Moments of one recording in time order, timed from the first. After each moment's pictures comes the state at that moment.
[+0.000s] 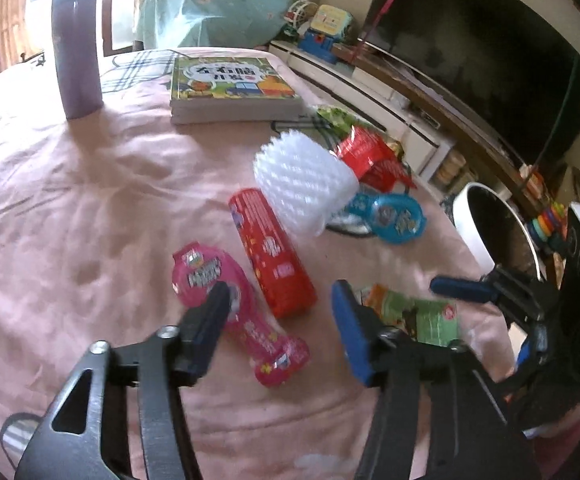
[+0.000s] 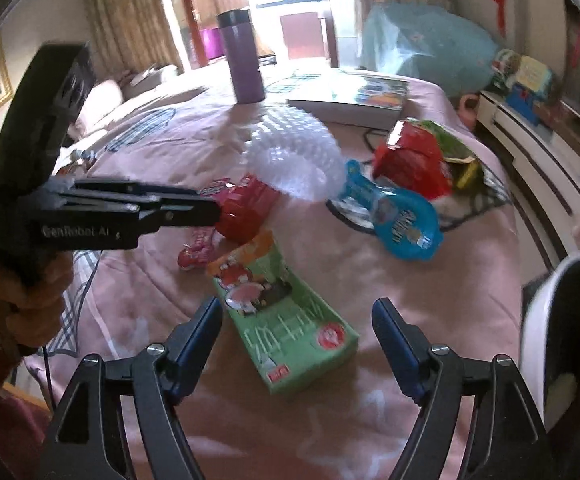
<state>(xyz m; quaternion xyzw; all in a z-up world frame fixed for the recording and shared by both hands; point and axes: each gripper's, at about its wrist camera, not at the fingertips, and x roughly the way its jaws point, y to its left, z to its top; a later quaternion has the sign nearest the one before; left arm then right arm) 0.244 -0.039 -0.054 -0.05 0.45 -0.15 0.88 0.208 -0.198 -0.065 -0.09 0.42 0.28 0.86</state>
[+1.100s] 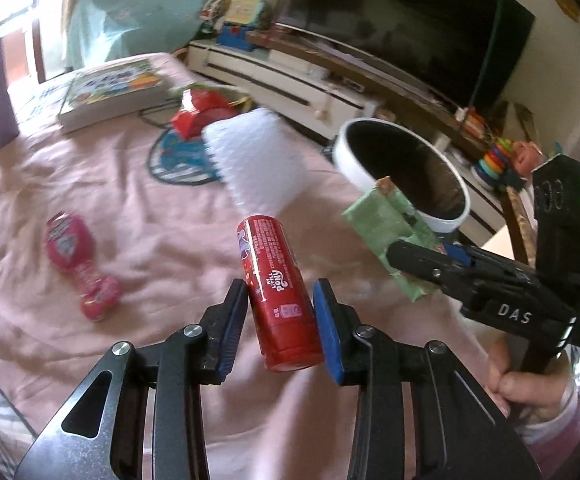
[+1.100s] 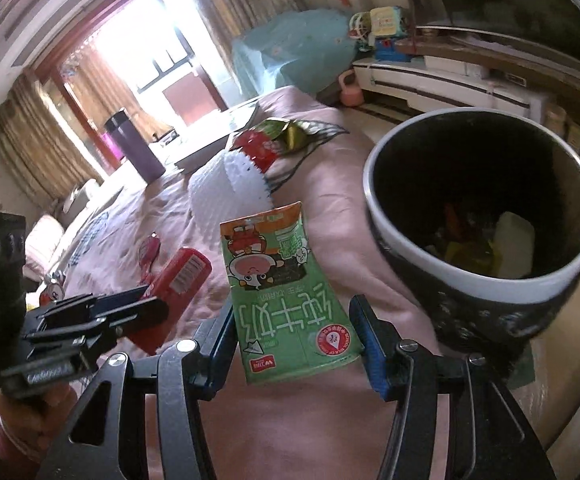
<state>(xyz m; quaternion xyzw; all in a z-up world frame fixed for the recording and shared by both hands) 0.167 -0.140 -0.047 0.00 0.44 -0.26 0.86 0.144 -0.318 -0.064 0.14 0.40 0.12 0.90</state>
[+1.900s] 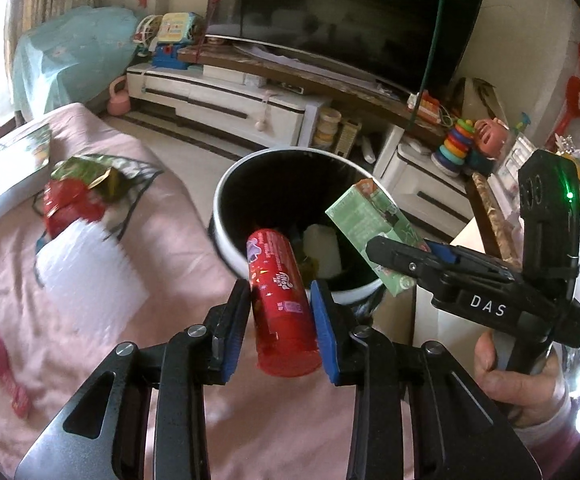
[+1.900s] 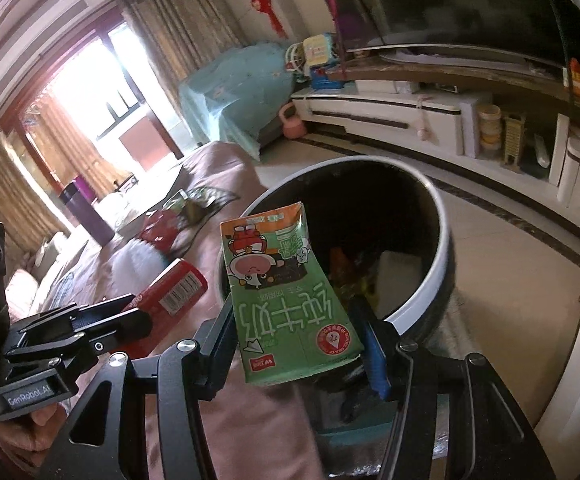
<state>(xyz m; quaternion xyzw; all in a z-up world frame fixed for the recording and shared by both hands) 0.191 -0.267 -0.015 0.05 0.41 -0.33 0.85 0.145 -0.428 -0.039 0.18 0.36 0.03 0.92</state>
